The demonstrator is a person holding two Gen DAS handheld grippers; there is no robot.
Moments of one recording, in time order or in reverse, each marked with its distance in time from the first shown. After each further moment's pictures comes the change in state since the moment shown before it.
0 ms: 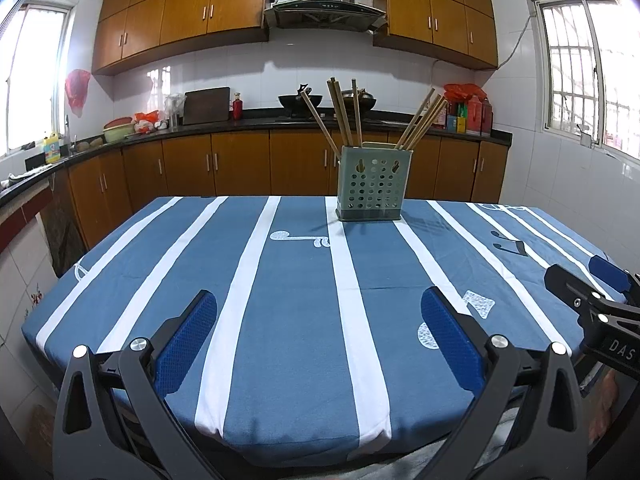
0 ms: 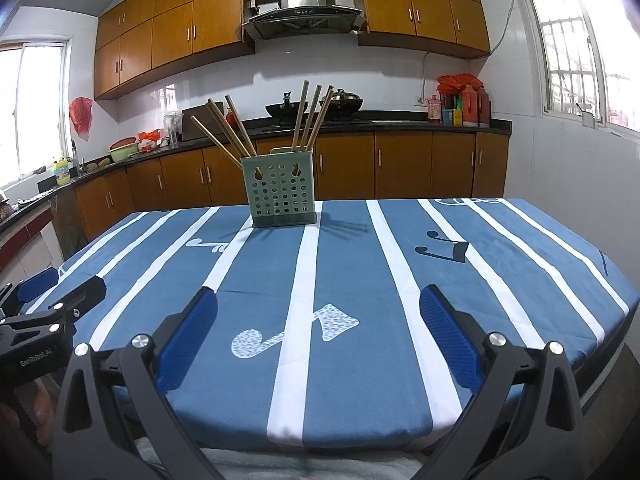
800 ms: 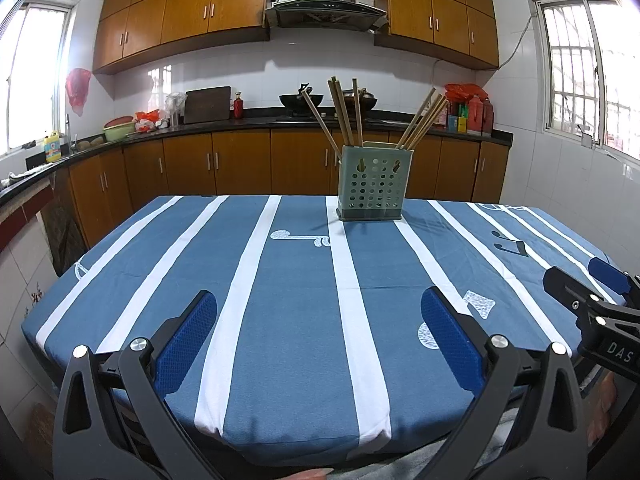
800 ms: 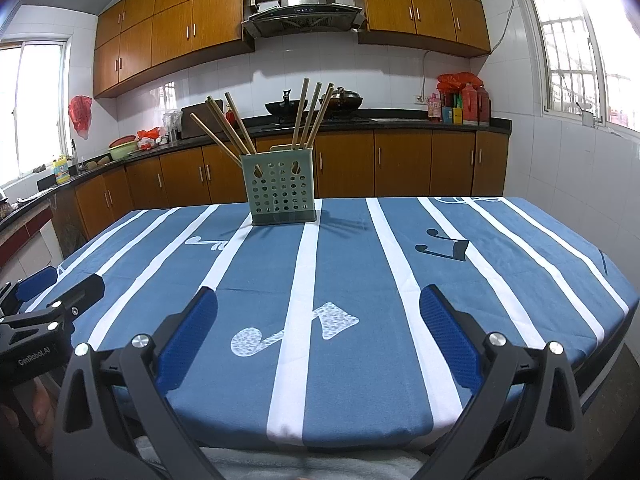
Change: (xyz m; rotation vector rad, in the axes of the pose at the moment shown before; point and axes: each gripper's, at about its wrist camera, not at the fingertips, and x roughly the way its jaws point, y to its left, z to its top) left arm 0.000 -0.003 0.001 -0.004 0.002 0.002; right arm 0.001 0.000 0.001 0.000 0.003 -0.003
